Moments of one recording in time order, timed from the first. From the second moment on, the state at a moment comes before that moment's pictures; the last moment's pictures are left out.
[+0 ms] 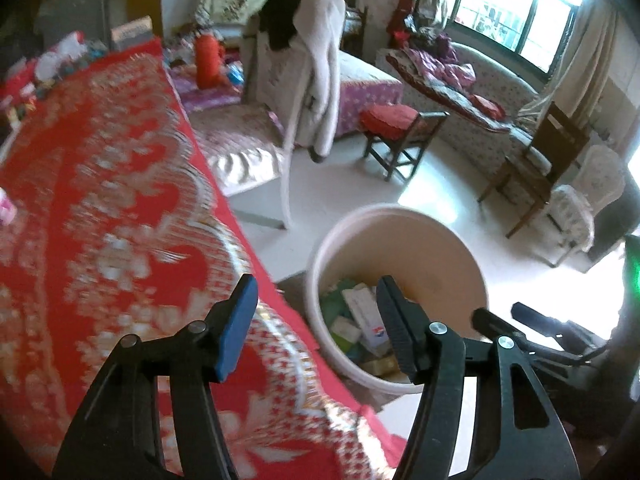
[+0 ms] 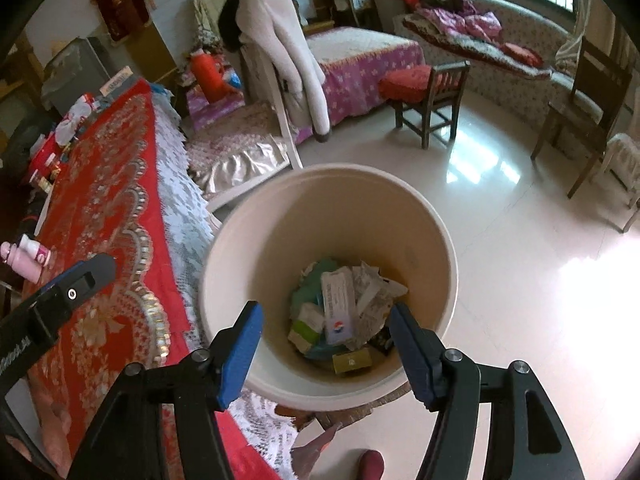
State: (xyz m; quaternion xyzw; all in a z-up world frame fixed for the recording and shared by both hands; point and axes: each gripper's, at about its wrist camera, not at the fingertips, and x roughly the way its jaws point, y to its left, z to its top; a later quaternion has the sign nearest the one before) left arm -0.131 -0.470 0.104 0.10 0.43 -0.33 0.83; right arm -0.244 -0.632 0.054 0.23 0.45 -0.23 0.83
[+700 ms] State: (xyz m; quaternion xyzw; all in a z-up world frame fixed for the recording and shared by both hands) left arm -0.180 -0.385 0.198 0.08 0.30 -0.31 0.90; right arm -0.279 -0.549 0.175 0.14 0.32 -0.23 0.91
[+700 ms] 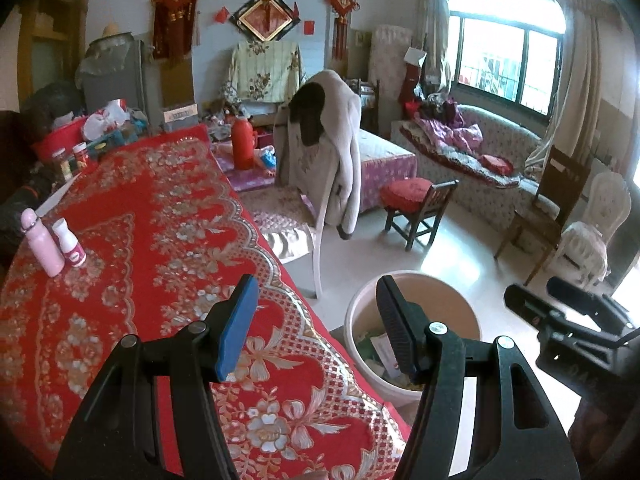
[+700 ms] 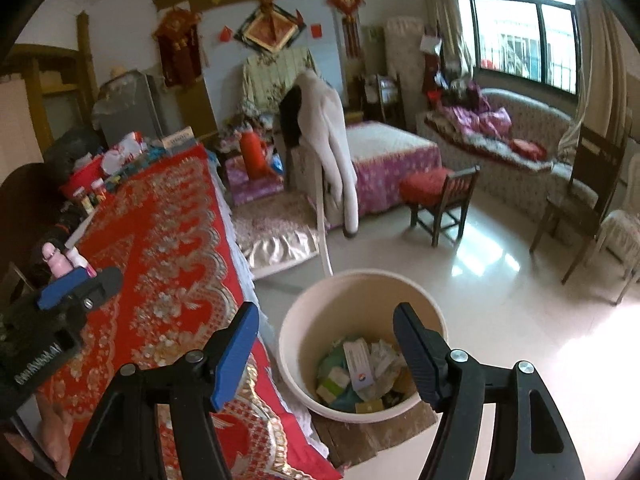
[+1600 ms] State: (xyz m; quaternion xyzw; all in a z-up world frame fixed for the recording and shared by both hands) left arm -0.197 -0.376 0.211 0.06 0.27 -0.31 0.91; right arm -0.299 -0.530 0.214 0.10 0.24 -0.25 0.93
